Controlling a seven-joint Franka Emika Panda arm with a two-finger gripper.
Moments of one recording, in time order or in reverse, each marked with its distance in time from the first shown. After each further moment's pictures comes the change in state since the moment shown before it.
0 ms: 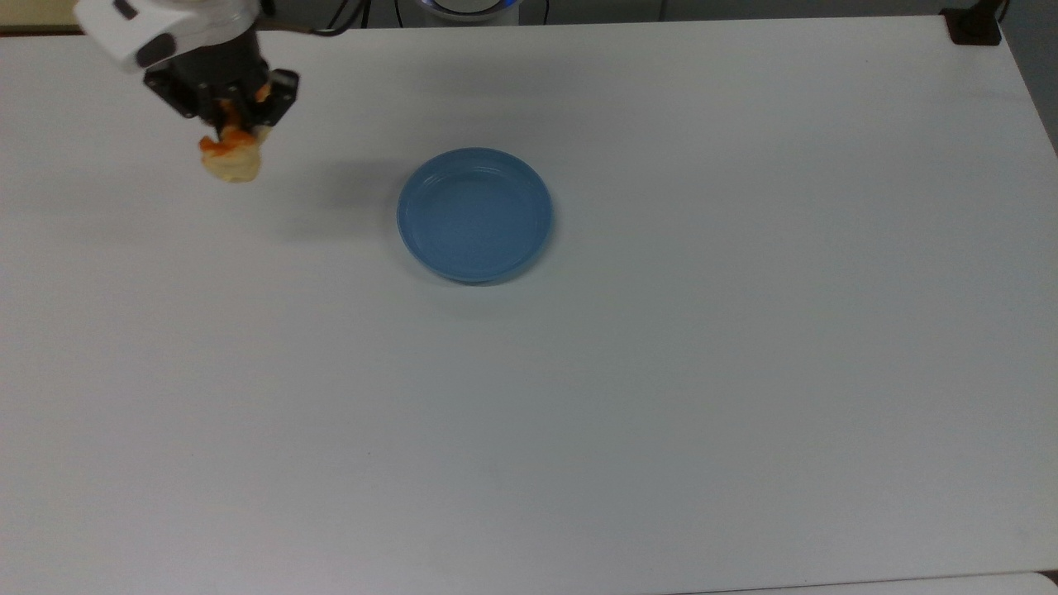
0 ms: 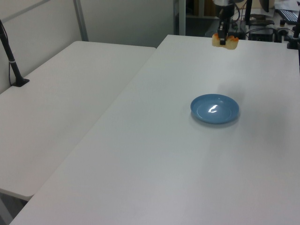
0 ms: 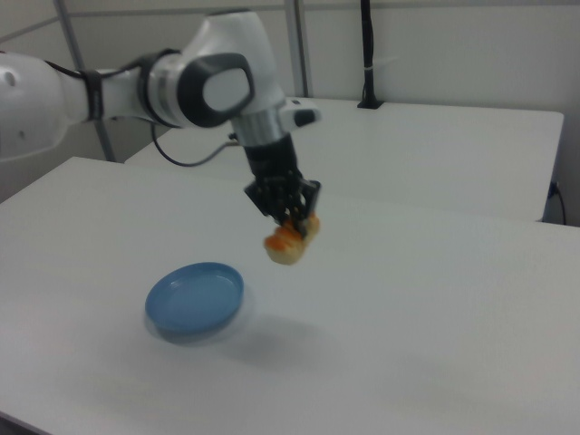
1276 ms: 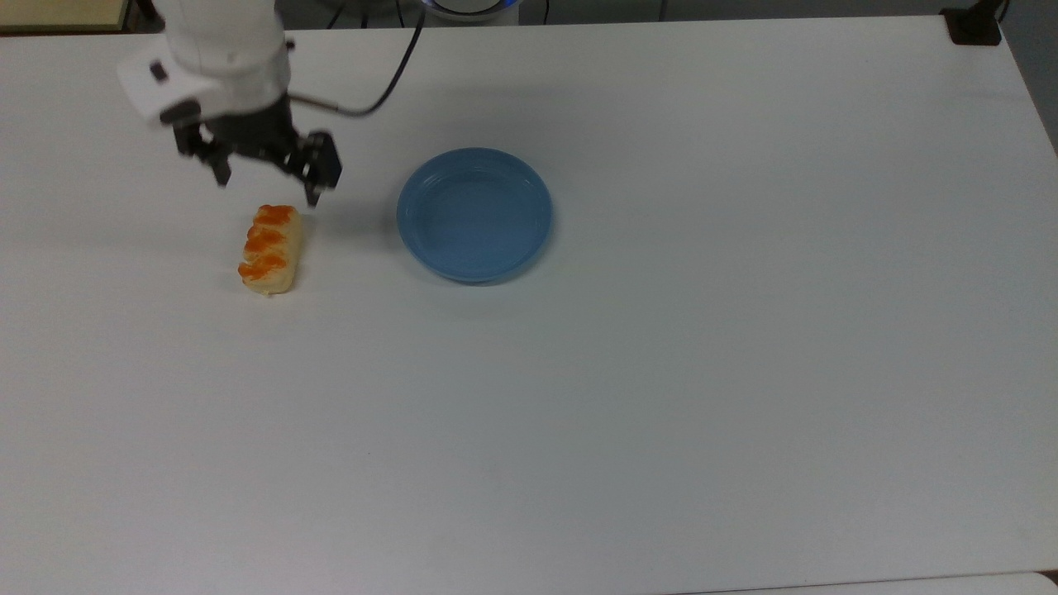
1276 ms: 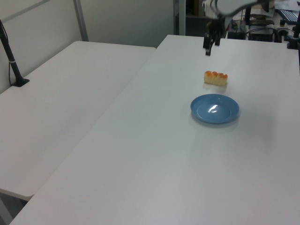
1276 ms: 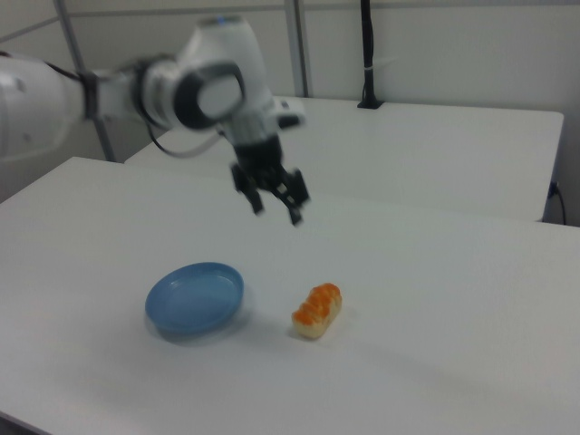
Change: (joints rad) arm 0.001 0.038 0.049 -0.008 0.070 0.091 0.224
